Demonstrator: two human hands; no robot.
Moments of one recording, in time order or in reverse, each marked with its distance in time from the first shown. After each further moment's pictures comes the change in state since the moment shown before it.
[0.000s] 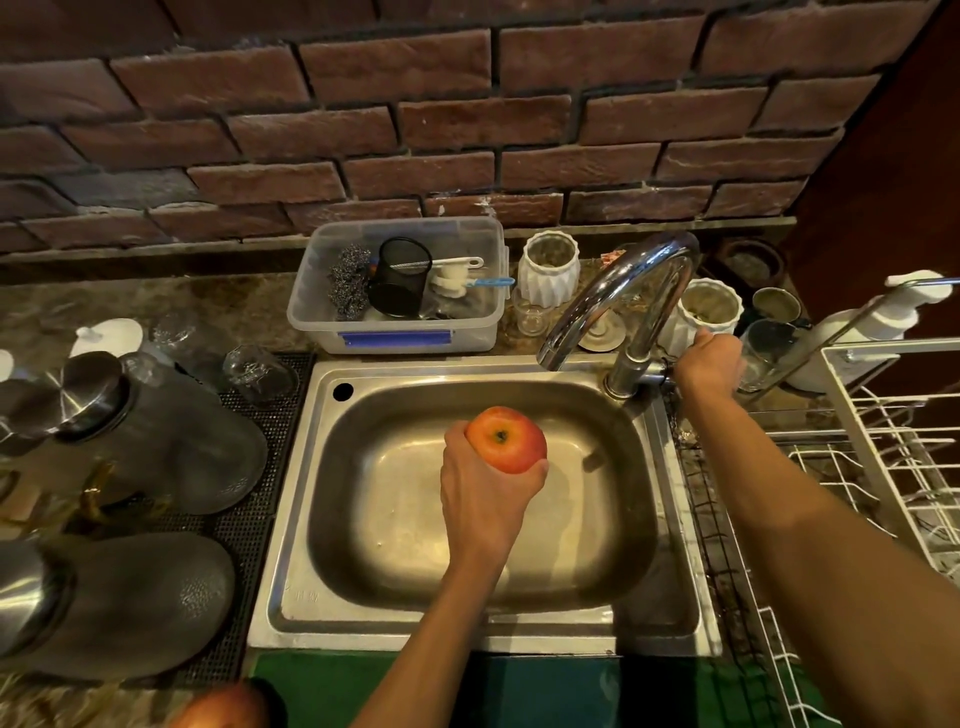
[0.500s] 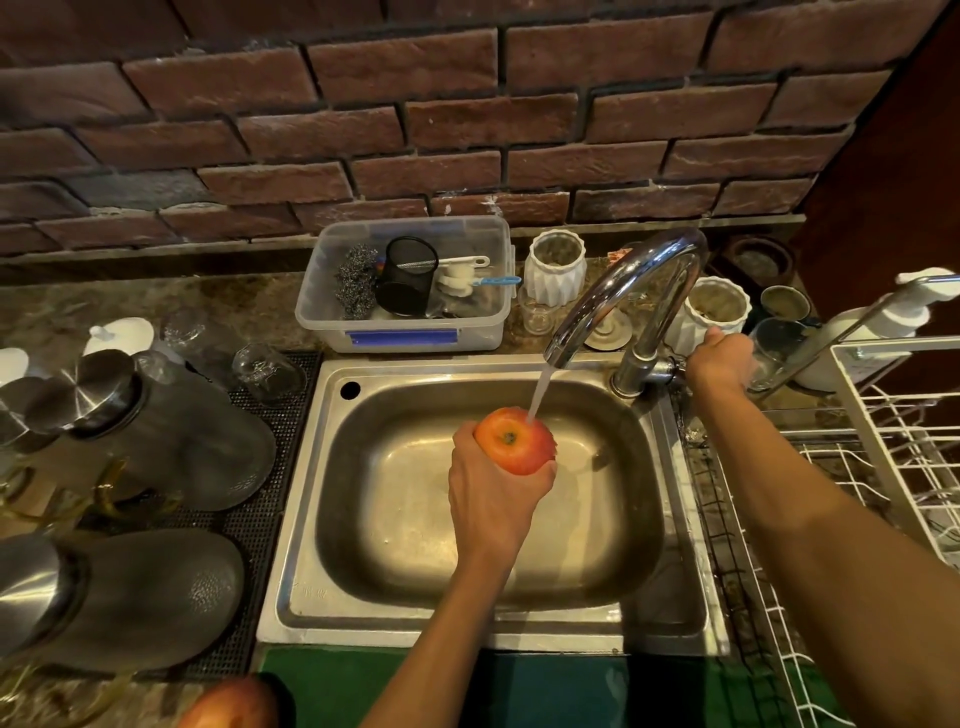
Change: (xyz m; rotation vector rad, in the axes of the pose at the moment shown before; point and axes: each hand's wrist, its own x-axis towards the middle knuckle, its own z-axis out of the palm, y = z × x) left_hand -0.004 0.000 -0.001 -0.014 -0.008 0.011; right_hand 0.006 -0.001 0.000 0.027 0.004 0.051
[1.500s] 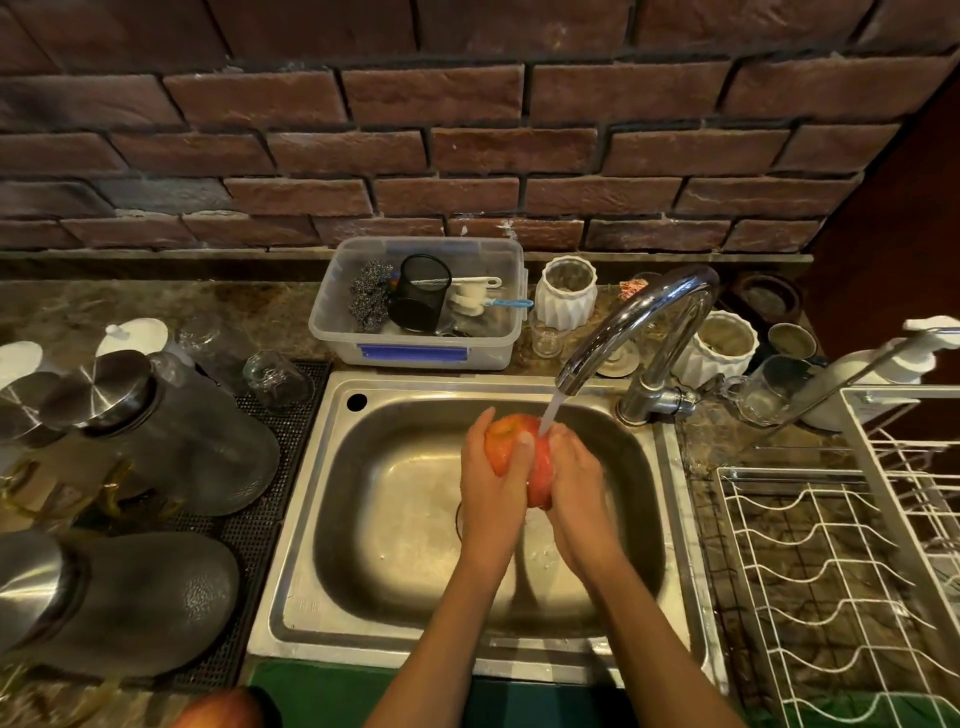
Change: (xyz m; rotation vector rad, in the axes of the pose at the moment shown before) left_hand 0.009 0.016 -0.004 -0.512 -0.132 -0.017; right_hand -0.201 0.032 0.027 0.570 -0.760 -0.080
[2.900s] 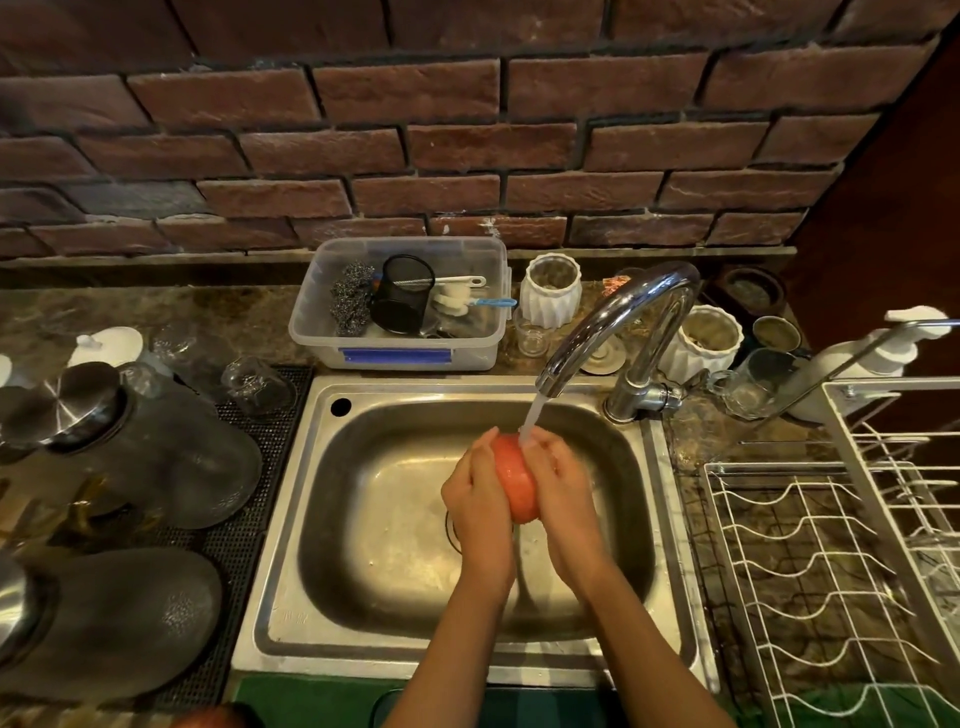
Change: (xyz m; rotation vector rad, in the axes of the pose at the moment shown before) left_hand 0.002 -0.020 0.019 -0.253 0.219 -0.119; right_hand -0.008 0.003 -0.010 -0.058 -0.045 -0.014
